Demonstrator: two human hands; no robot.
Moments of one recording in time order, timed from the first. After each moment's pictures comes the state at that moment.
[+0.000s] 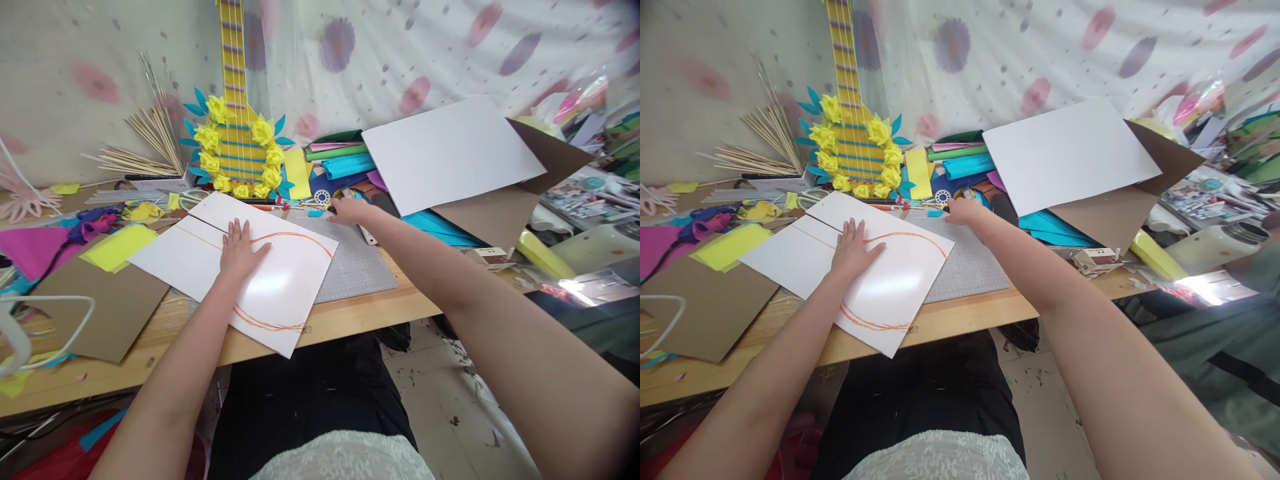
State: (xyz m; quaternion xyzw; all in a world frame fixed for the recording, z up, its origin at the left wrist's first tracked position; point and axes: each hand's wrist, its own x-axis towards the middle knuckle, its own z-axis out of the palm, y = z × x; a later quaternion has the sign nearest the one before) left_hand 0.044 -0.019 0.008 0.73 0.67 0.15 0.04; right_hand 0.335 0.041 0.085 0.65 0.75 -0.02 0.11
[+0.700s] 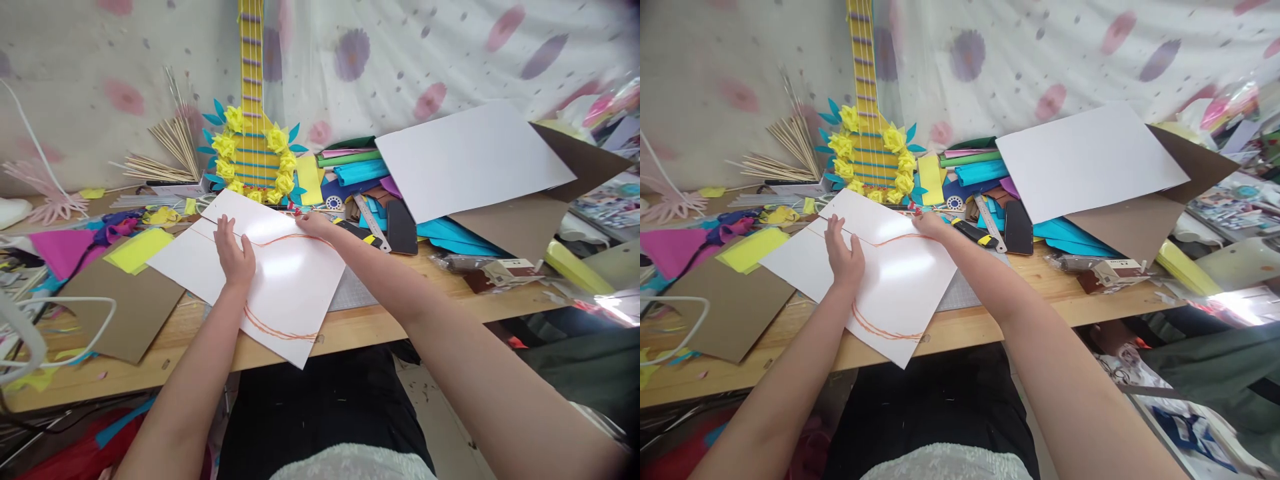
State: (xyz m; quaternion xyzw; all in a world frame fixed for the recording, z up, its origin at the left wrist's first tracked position) left_hand 0.035 -0.038 0.026 0.63 0.68 0.37 -0.06; right_hand 0.232 0.048 0.056 0.66 0.70 -0.25 -0.12
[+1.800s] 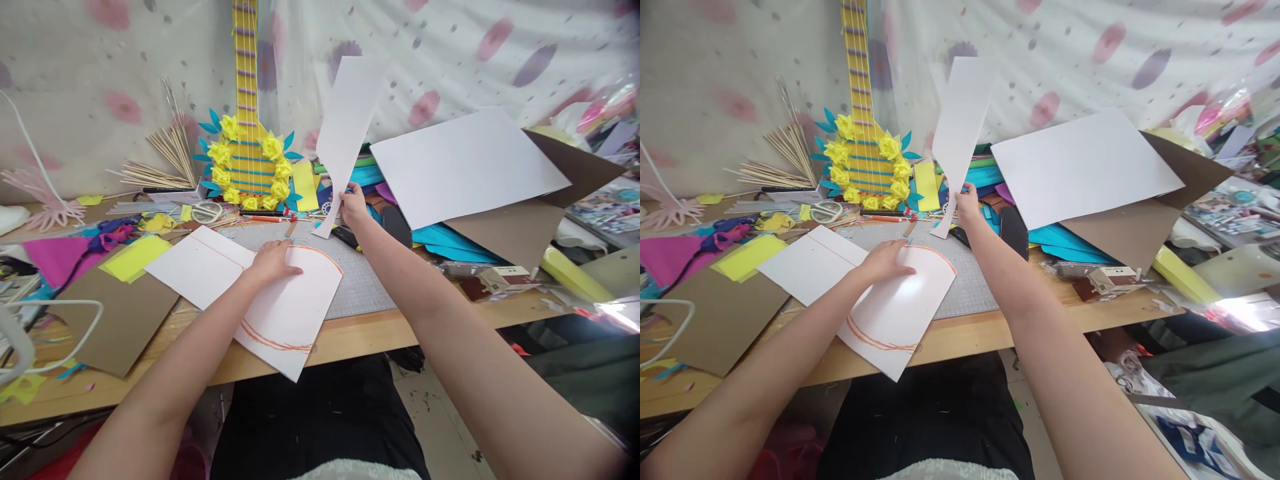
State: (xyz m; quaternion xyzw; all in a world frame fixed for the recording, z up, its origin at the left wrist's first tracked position) left_hand 0.094 -0.014 0.048 0.82 0.56 0.02 0.12; right_hand 0.319 0.108 0.053 0.62 0.52 -0.29 -0.51
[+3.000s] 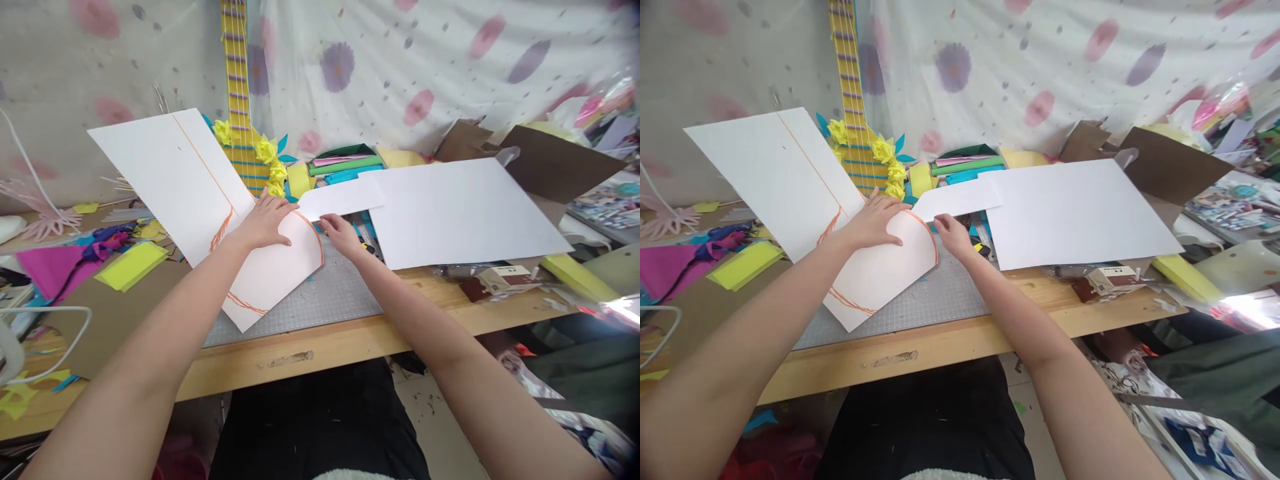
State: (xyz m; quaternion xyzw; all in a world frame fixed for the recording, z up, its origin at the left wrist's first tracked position) left_hand 0.088 0.040 0.111 0.92 0.39 0.09 -0.05; right_hand 0.310 0.022 0.037 0.58 0.64 -0.26 -0.42
